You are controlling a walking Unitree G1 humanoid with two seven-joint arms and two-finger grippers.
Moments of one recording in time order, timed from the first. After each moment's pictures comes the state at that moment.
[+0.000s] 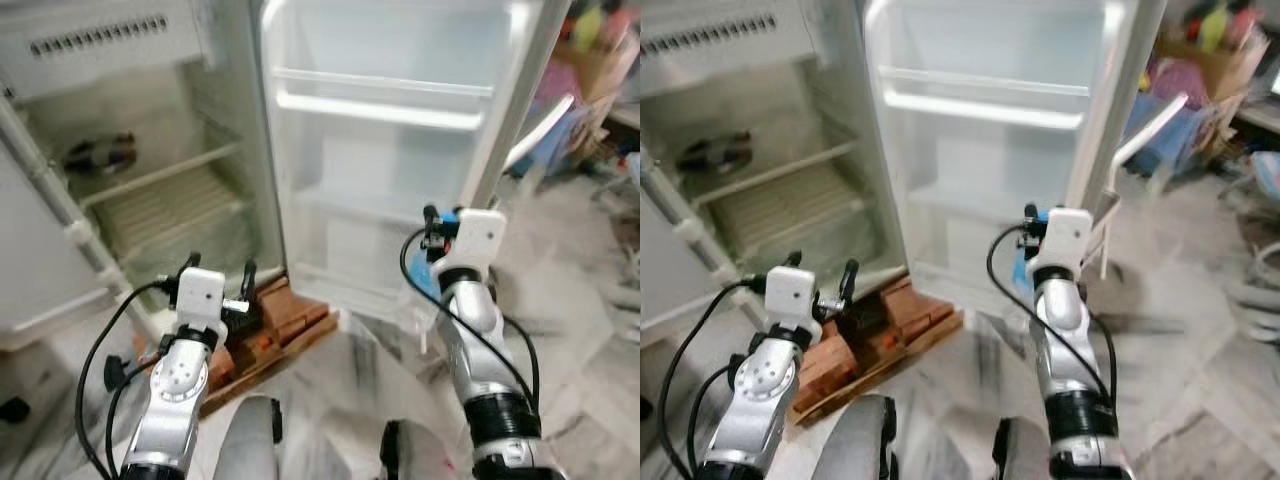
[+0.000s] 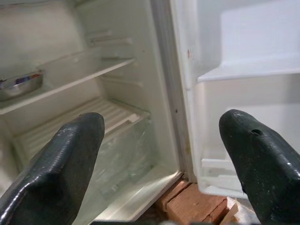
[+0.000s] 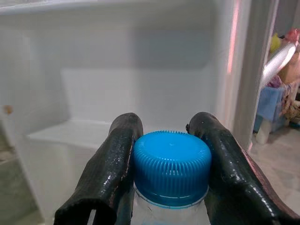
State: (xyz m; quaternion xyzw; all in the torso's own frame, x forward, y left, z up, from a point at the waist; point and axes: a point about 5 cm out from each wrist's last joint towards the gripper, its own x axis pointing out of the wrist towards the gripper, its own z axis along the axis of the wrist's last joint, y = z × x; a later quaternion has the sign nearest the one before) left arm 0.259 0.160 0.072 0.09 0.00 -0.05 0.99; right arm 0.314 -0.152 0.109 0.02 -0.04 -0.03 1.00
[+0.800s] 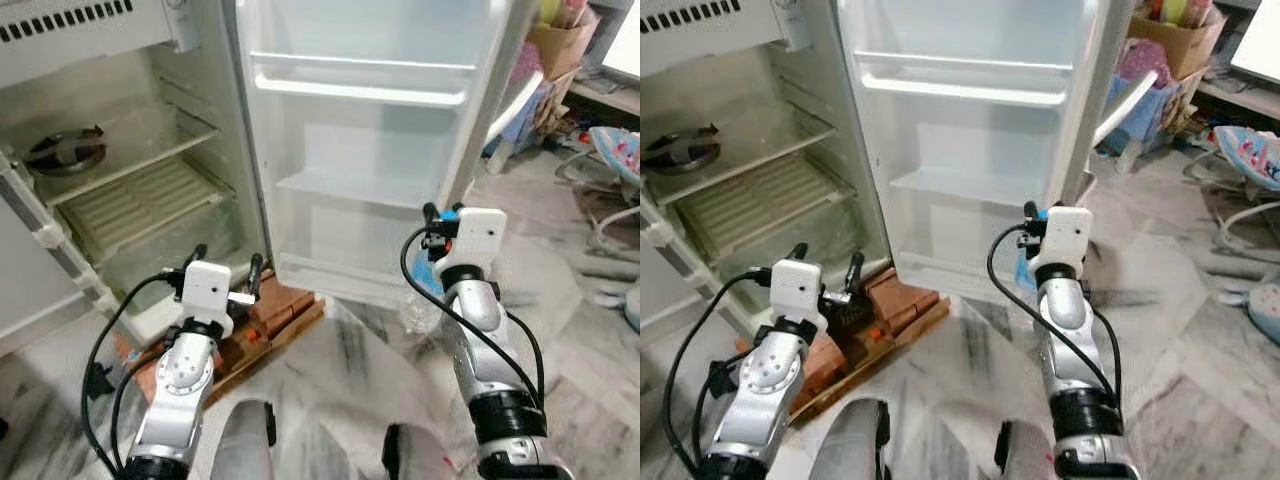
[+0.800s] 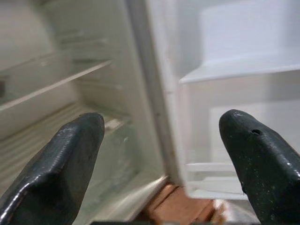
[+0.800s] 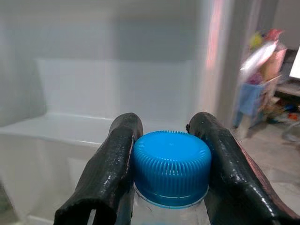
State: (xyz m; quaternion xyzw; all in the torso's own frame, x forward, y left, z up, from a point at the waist) left arm 0.263 0.160 0.078 0.10 -0.01 -0.05 0.99; right arm 0.316 -0.147 0.115 0.02 -0.05 -0.01 1.00
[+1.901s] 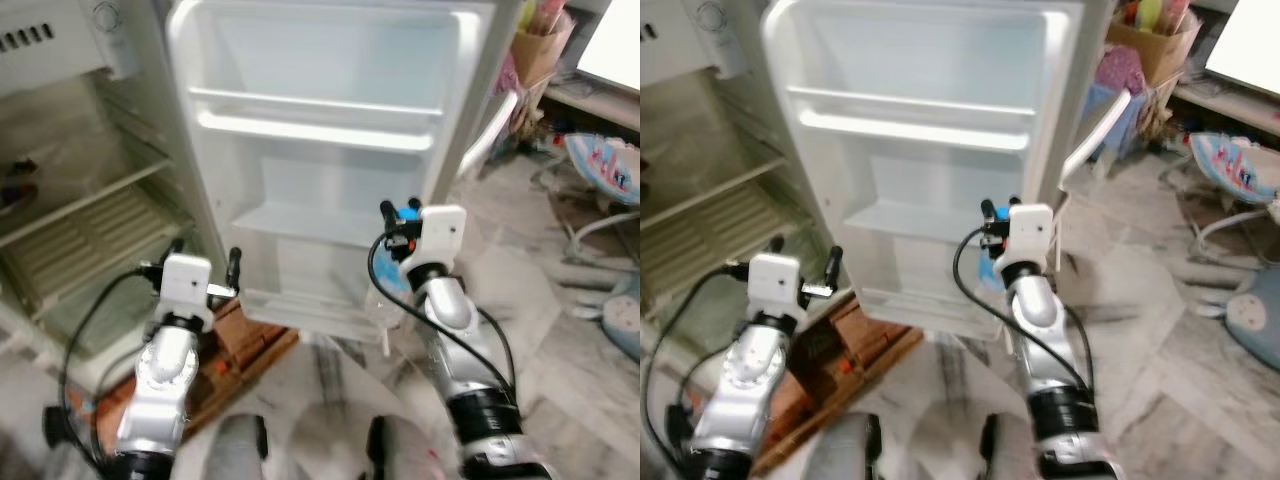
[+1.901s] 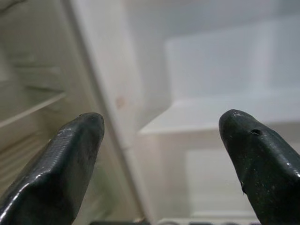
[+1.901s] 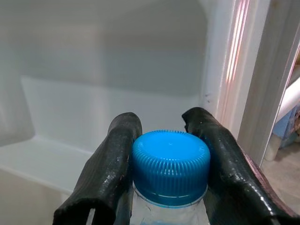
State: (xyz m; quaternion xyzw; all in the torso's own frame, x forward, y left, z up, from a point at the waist) left arm 0.266 0.144 0.078 0.08 -0.02 -0.06 0.99; right arm 0.311 -0.131 0.111 0.00 -0.04 0.06 1.00
